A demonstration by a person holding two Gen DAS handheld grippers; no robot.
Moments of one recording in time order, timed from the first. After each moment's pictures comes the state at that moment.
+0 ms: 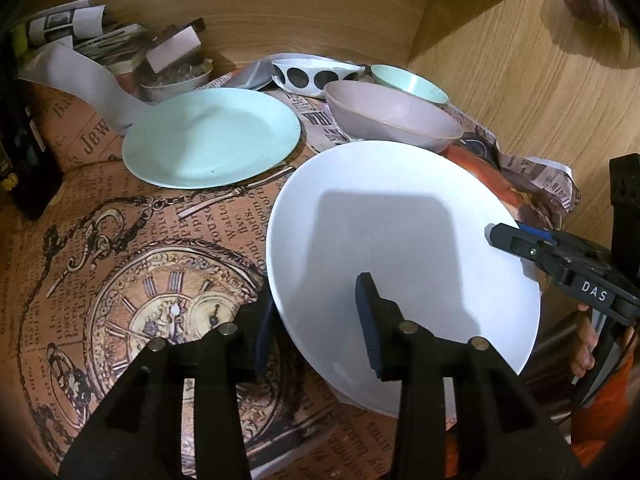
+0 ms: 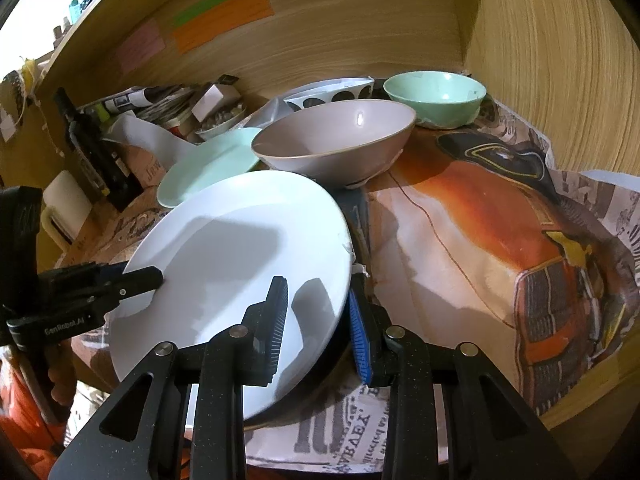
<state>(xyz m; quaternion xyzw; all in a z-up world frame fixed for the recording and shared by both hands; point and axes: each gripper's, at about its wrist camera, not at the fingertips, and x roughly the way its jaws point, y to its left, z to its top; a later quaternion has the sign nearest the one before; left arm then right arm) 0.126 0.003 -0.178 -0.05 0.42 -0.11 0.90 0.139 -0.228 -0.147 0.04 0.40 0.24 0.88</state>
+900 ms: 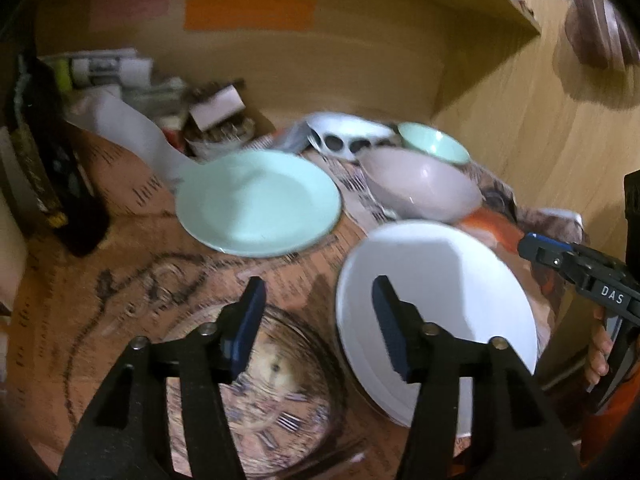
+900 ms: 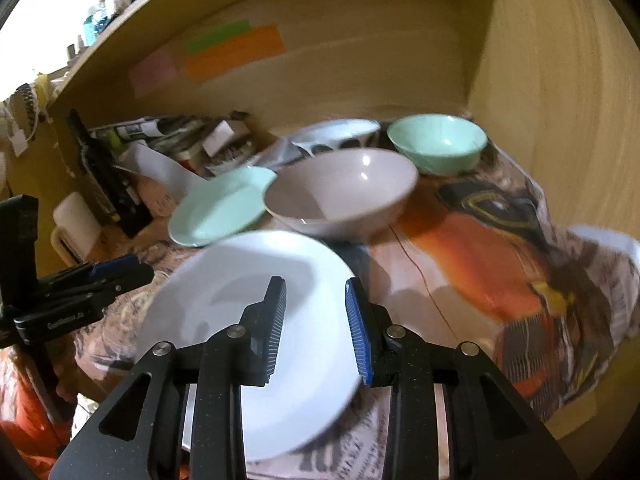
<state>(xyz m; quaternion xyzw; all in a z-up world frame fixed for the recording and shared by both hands) 0.120 0.034 -0.134 -0.05 0.33 -0.05 0.94 0.146 -0.223 -0.110 0.04 0.35 0.26 0.90</state>
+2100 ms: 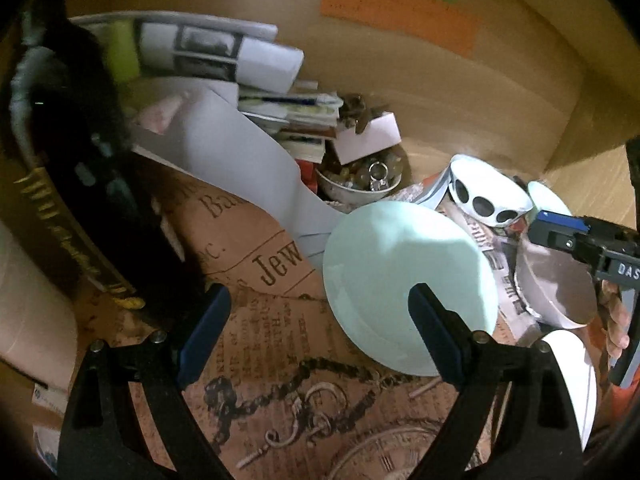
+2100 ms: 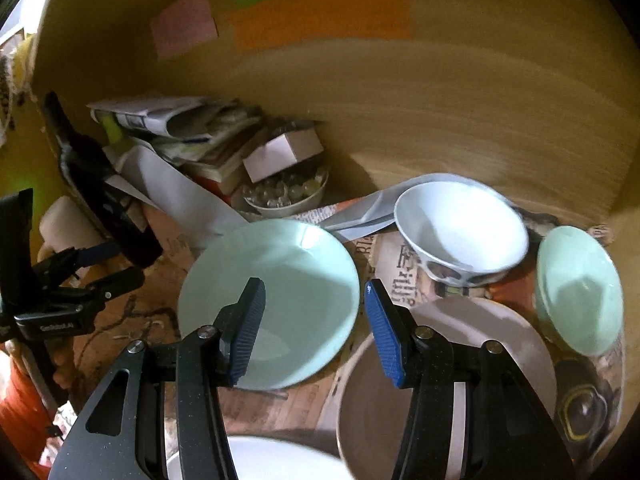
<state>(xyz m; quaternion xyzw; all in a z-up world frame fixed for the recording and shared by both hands) 0.222 0.154 -0.128 -0.09 0.38 0.06 0.92 0.304 -0.082 -0.096 -0.06 0.41 0.36 0.84</state>
